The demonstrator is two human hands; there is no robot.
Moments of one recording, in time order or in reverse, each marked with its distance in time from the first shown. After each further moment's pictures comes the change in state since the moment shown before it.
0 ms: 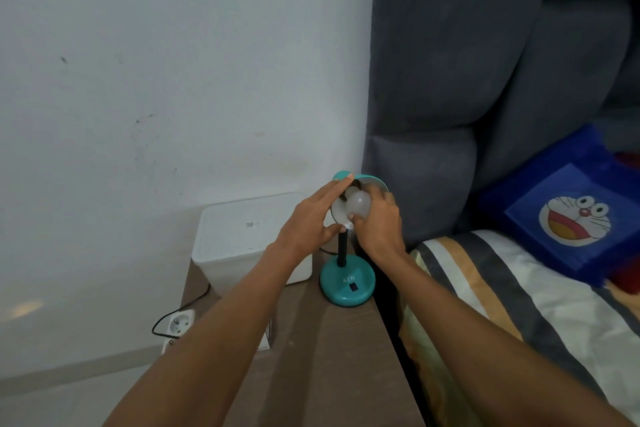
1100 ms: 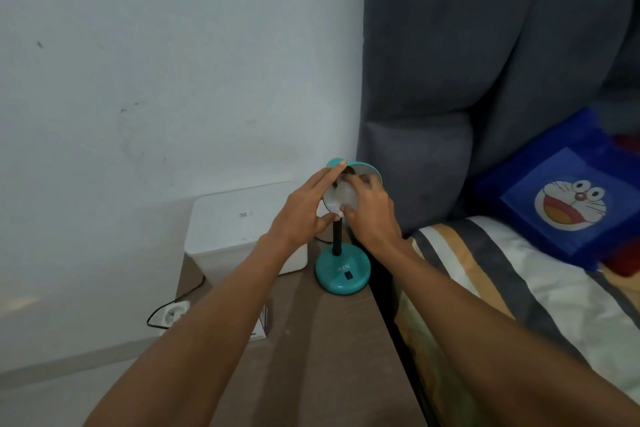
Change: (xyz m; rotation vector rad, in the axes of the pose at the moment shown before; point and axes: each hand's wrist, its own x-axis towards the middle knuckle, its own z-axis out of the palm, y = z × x) left_hand -0.001 -0.003 0.003 0.003 0.010 0.025; right_hand 0.000 0.007 -0.003 -0.149 -0.052 -0.221
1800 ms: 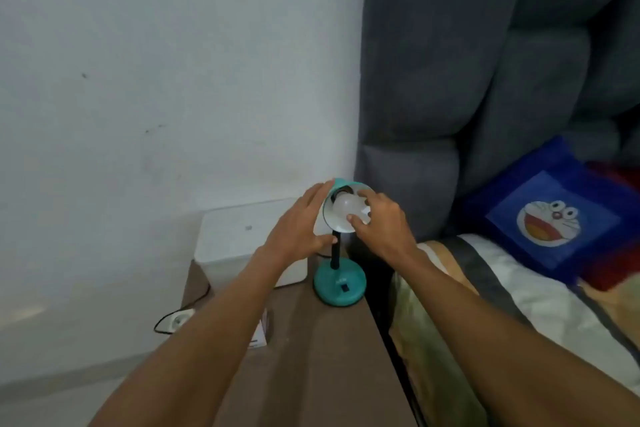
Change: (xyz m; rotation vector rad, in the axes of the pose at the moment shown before) left_hand -0.016 0.025 -0.025 0.102 -0.049 -0.076; right_hand -0.013 0.000 -0.041 -0.015 0.000 -0.014
